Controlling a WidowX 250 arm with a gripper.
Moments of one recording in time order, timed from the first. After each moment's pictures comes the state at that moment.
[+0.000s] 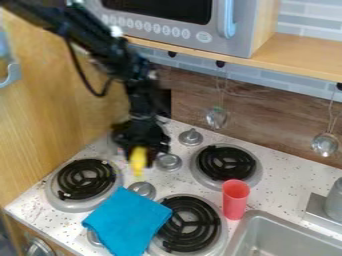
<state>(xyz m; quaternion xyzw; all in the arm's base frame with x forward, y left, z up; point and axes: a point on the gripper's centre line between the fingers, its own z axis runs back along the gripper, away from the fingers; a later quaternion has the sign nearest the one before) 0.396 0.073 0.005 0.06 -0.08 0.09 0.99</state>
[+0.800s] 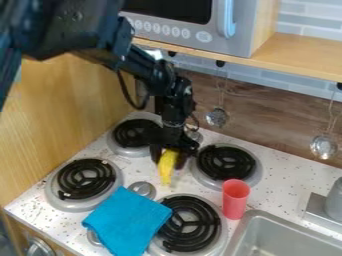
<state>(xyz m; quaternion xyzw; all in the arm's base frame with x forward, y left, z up) 0.446 0.060 -0.029 0.08 -0.09 0.11 0.99</state>
